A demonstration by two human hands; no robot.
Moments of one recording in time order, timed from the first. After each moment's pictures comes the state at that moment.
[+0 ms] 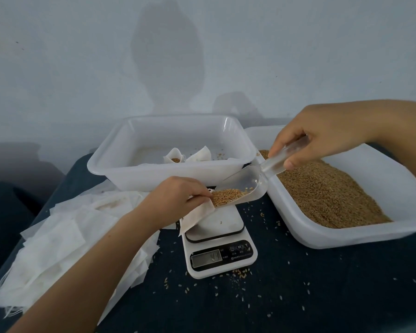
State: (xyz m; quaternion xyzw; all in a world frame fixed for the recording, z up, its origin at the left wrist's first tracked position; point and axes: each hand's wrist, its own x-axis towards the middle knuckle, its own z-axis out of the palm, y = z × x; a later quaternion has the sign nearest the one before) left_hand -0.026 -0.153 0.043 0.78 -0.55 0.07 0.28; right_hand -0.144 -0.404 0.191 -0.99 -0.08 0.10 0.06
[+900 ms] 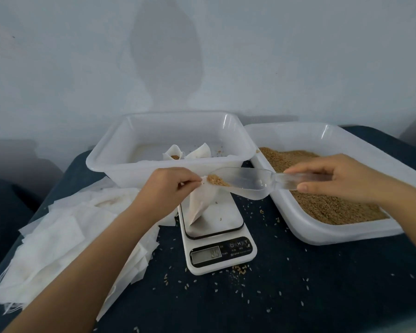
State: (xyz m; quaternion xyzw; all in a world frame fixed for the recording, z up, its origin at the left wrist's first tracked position) left_hand -0.022 -0.148 0.043 0.81 -0.44 0.09 0.38; right_hand -0.189 -0.438 0.093 -0.95 -0.01 -0.05 0.32
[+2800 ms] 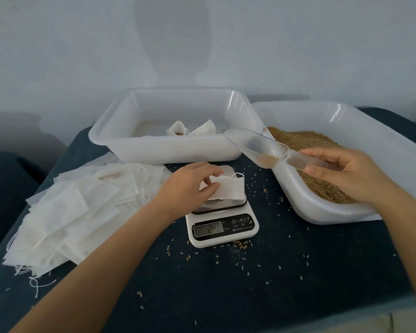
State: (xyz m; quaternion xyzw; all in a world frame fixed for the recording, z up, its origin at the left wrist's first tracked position) left_hand -0.047 -0.162 0.005 0.82 -0.47 0.06 0.31; right_hand -0.199 -0.440 0.048 -0.90 0.06 -0.16 0.39
